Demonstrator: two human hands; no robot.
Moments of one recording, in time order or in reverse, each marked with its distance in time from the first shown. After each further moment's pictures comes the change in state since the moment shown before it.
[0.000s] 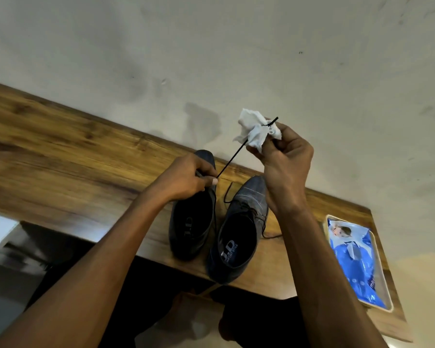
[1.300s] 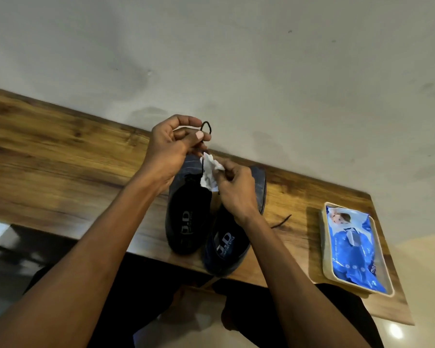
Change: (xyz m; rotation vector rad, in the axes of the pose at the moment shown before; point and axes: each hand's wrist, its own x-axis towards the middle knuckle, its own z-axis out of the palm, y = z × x) left_hand 0.008 0.022 -0.001 -0.791 0.335 0.122; right_hand -0.024 0.097 0.002 -0.516 -0.242 0.166
